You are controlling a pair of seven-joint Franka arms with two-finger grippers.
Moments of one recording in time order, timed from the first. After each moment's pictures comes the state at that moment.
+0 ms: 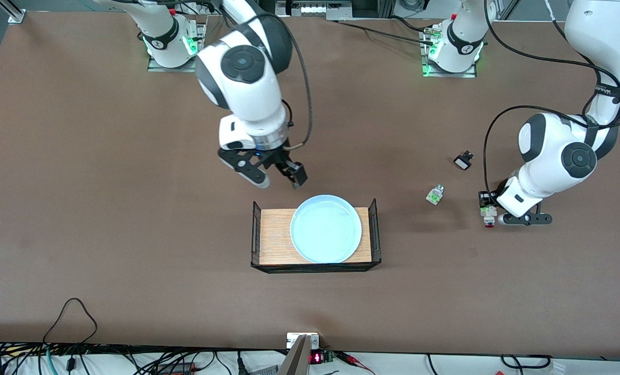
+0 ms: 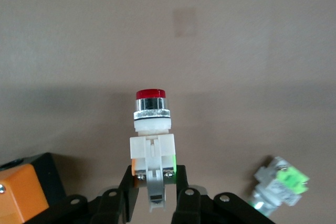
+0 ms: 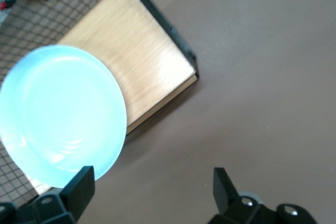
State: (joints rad) left arm 0.34 0.41 -0.31 -2.06 0.14 2.42 -0.07; right arm 0.67 0.54 0.02 -1.35 -0.07 2.06 1.37
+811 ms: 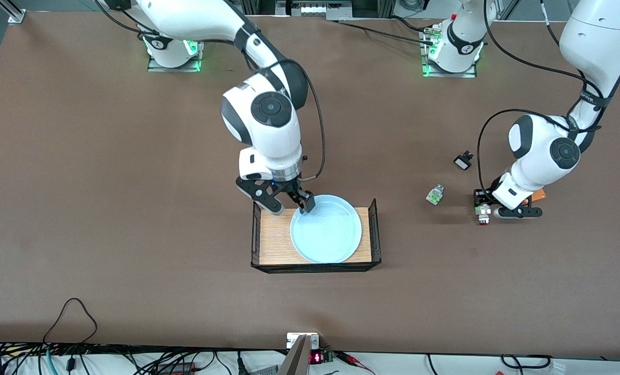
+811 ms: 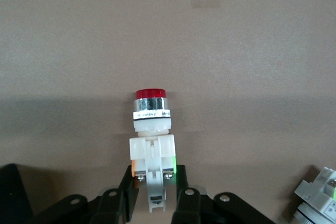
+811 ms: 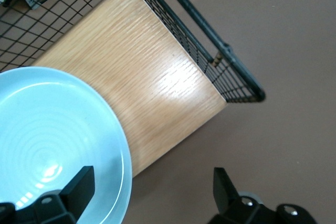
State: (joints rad) left arm 0.38 0.48 -0.31 -2.17 0.14 2.67 -0.05; right arm 0.68 0.77 -0.01 -1.15 -0.14 2.07 1.38
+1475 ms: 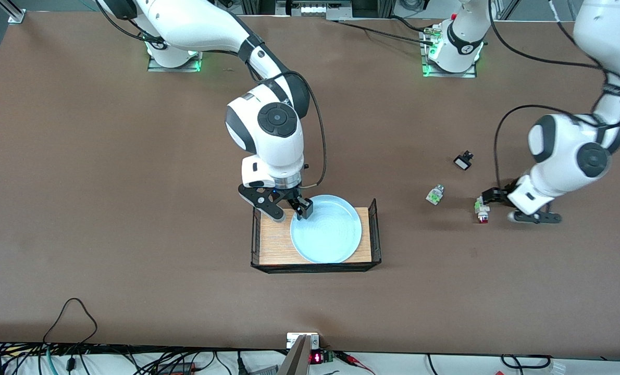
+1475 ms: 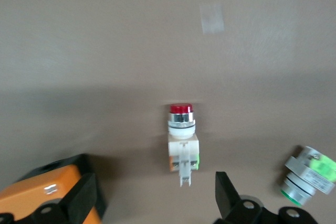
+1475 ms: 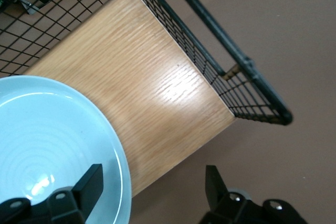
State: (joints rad) left arm 0.38 0.40 -0.30 -1.97 0.14 2.31 0.03; right arm 0.68 0.81 -0.01 -1.11 -0.16 2.07 1.38
